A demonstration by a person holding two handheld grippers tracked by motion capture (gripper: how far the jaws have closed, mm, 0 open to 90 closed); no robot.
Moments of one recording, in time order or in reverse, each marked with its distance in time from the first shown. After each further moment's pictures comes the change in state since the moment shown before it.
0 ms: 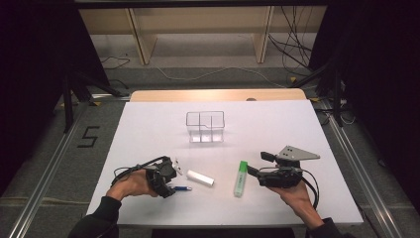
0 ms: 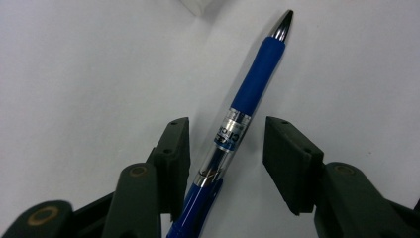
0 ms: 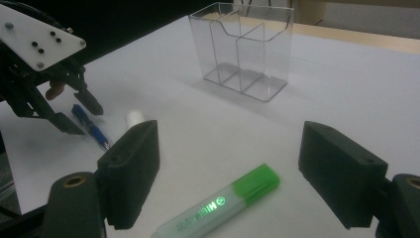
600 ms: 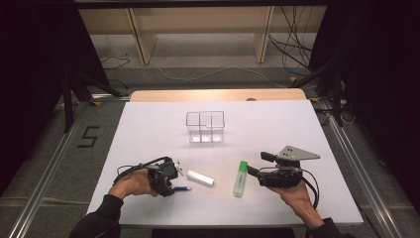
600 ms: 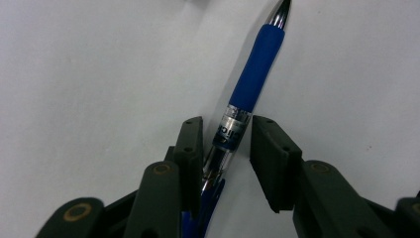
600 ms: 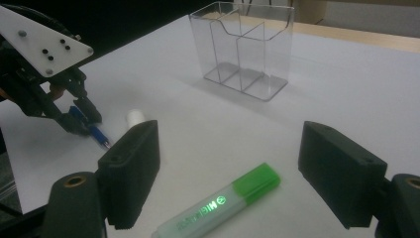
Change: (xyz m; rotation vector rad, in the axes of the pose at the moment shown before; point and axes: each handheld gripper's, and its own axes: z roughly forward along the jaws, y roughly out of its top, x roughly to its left) left arm 0.003 0.003 0.004 0.048 -0.040 0.006; right arm 0.000 0.000 0.000 0.002 0.003 0.000
